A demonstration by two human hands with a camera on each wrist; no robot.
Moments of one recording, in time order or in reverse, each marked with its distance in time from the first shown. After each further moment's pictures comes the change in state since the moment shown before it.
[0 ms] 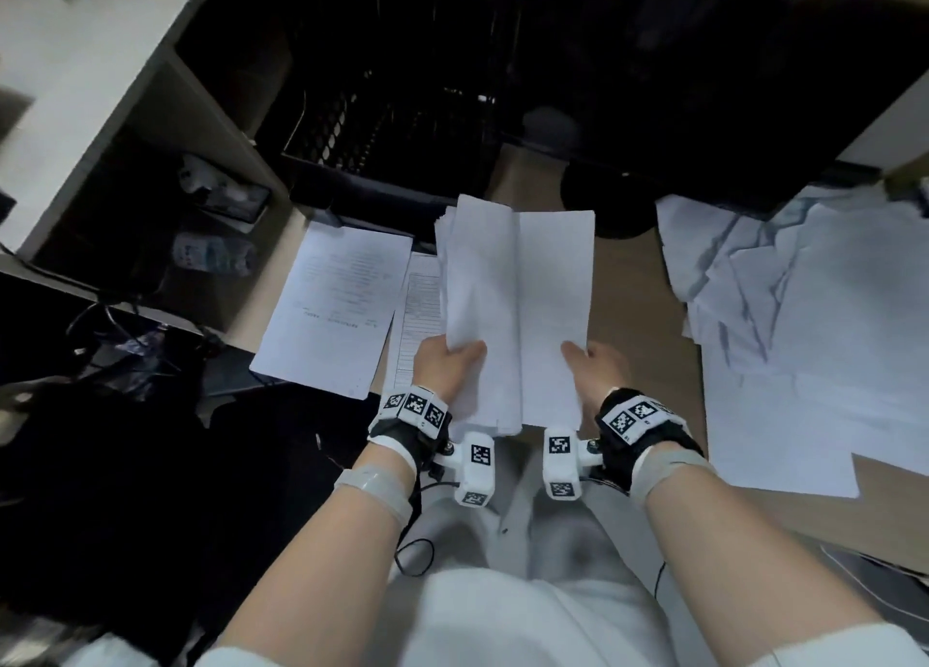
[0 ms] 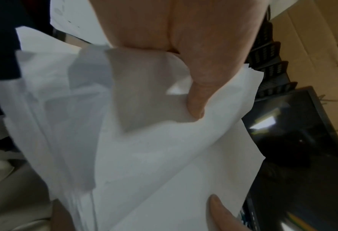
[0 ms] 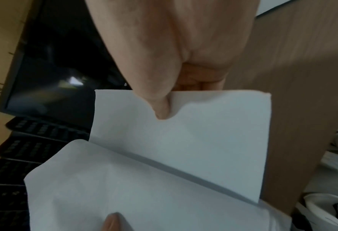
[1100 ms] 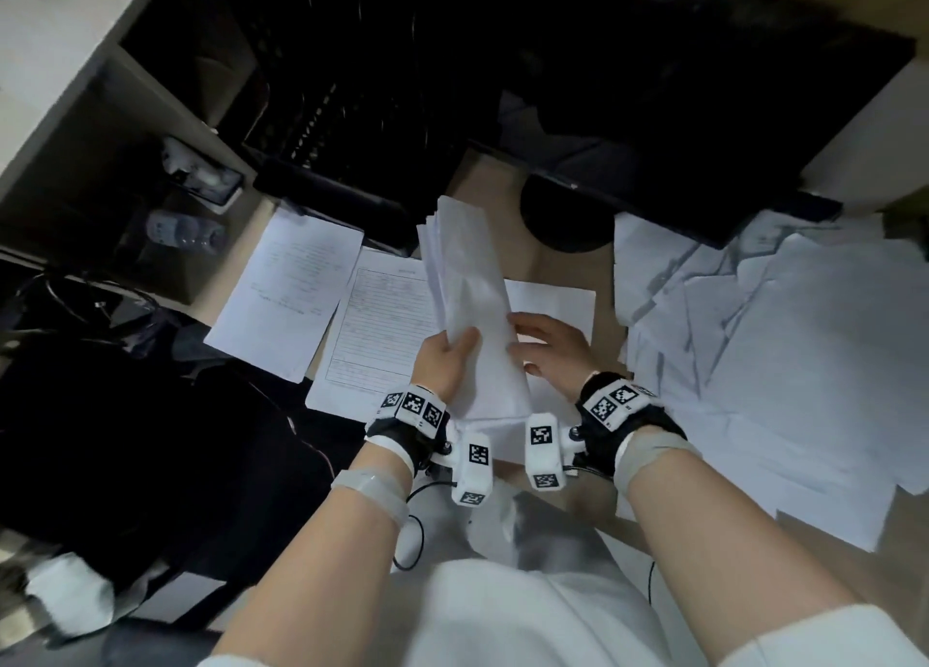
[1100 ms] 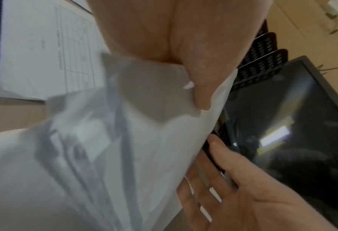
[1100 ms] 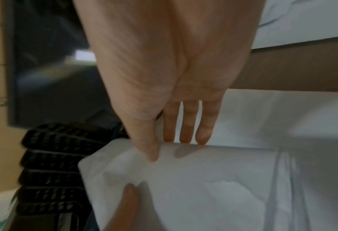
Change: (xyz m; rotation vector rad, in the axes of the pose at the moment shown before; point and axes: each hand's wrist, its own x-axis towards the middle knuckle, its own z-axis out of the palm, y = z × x) left_hand -0.016 0.033 0.136 0.049 0.163 0.042; right_hand 0.078 0.001 -0.097 0.221 -0.501 -0.128
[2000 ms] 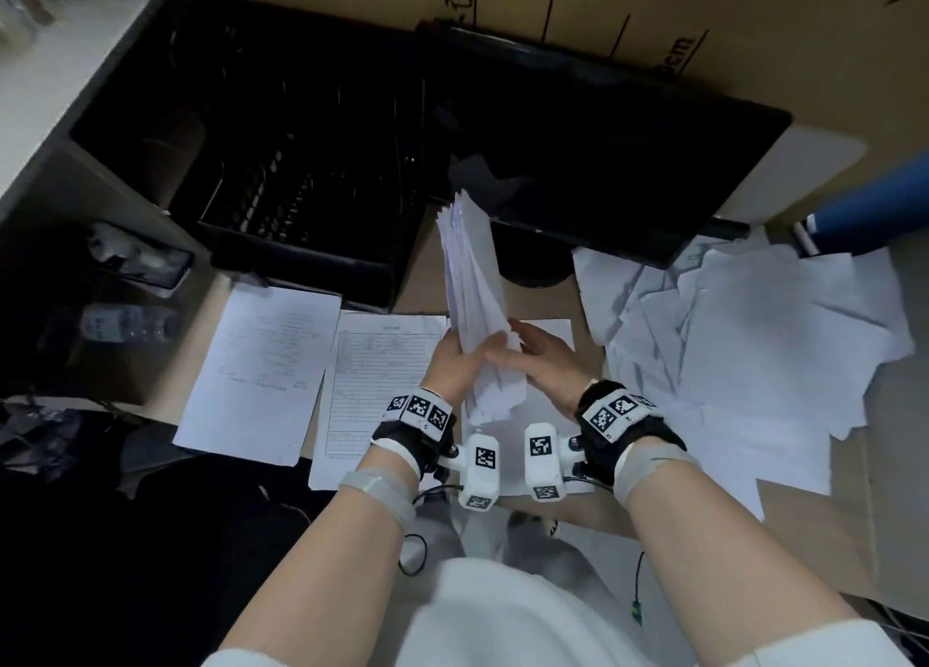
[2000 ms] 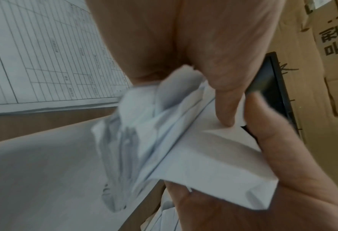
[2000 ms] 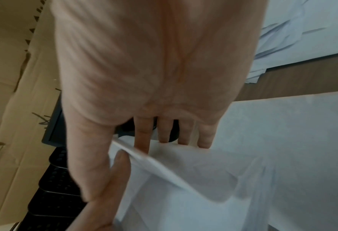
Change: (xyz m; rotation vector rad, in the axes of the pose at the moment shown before) left_hand 0.024 0.058 -0.038 -0.158 -0.400 0.136; right_hand -0.021 -0.055 0.048 0.007 0.083 -0.094
